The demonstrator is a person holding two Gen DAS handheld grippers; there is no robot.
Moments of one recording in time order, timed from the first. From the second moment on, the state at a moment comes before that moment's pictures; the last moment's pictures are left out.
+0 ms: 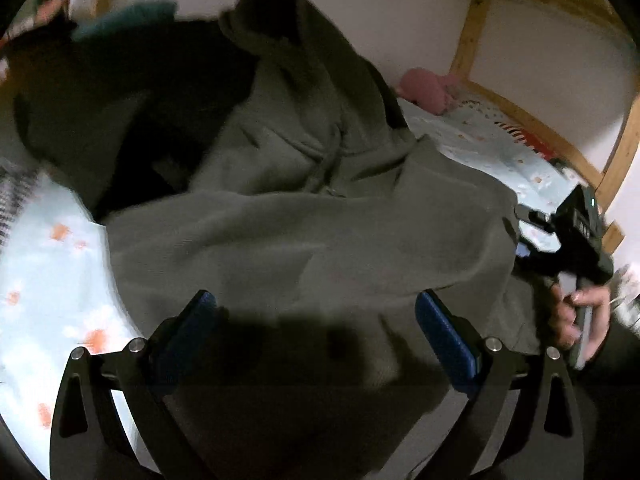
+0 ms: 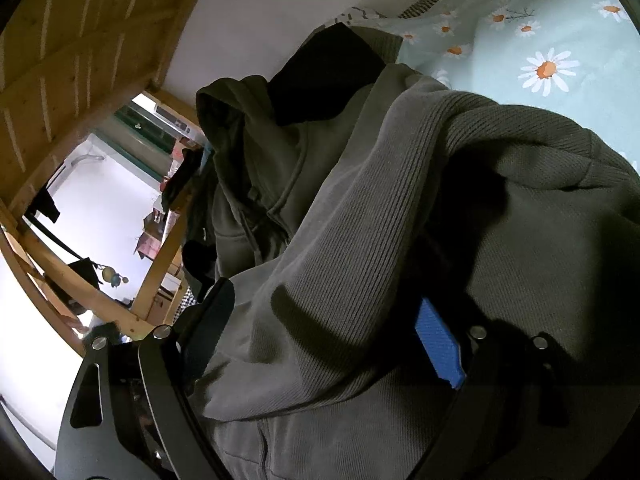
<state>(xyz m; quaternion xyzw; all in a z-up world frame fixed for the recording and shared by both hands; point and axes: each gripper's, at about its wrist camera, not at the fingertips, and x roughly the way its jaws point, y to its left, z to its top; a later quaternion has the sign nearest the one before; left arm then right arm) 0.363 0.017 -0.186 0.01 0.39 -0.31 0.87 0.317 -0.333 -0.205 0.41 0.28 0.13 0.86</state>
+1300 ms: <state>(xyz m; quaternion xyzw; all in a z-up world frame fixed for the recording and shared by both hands) 0.363 0.086 -0.111 -0.12 0.35 -0.07 0.93 0.300 -0.273 -0.107 0.05 0.26 -0.03 0.96</state>
